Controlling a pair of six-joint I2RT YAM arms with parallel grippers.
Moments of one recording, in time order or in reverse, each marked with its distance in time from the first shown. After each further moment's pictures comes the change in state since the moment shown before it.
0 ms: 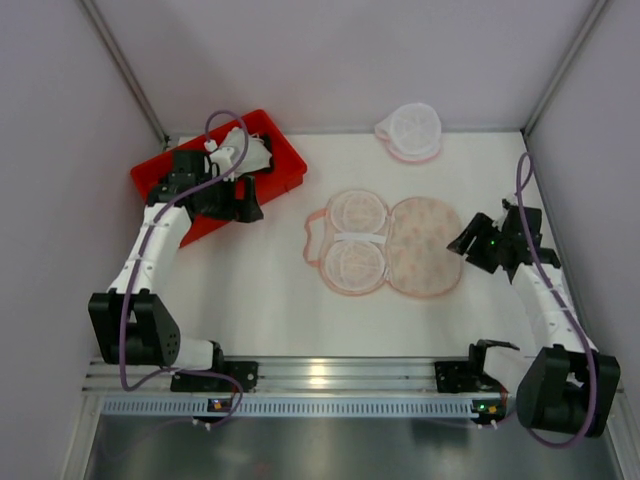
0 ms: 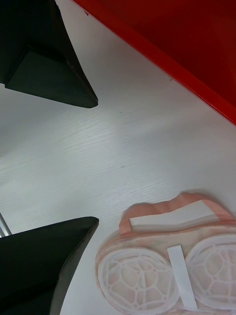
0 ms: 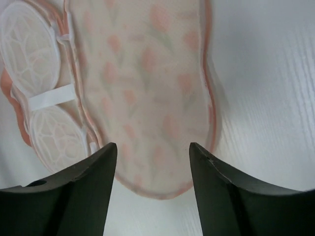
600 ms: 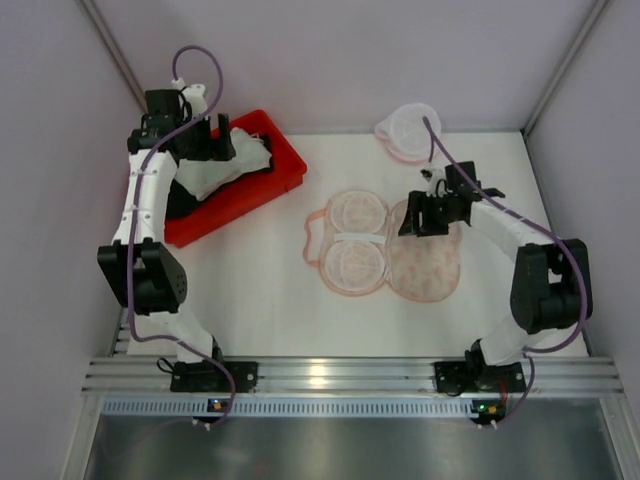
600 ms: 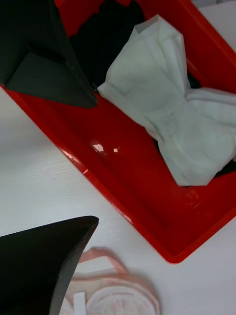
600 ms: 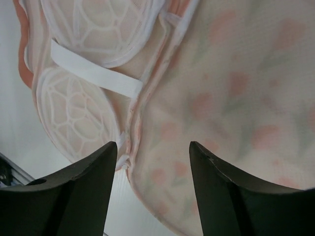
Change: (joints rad) left arm 0.095 0.335 0.558 -0.053 -0.121 0.026; right arm 0.286 0.528 0.394 0.008 -0.126 -0.310
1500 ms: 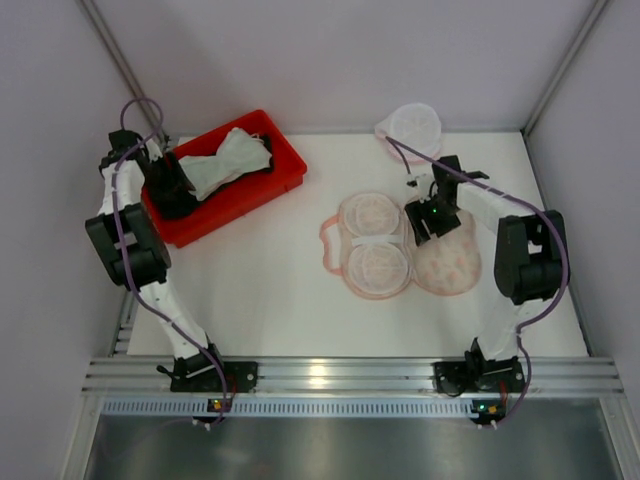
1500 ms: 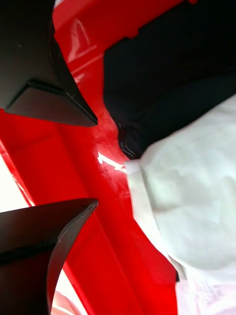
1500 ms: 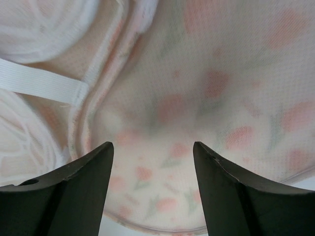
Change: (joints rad) left arm 0.323 0.300 -0.040 0.012 0.079 -0.172; right arm 0.046 0.251 0.200 -0.256 0.287 -0.428
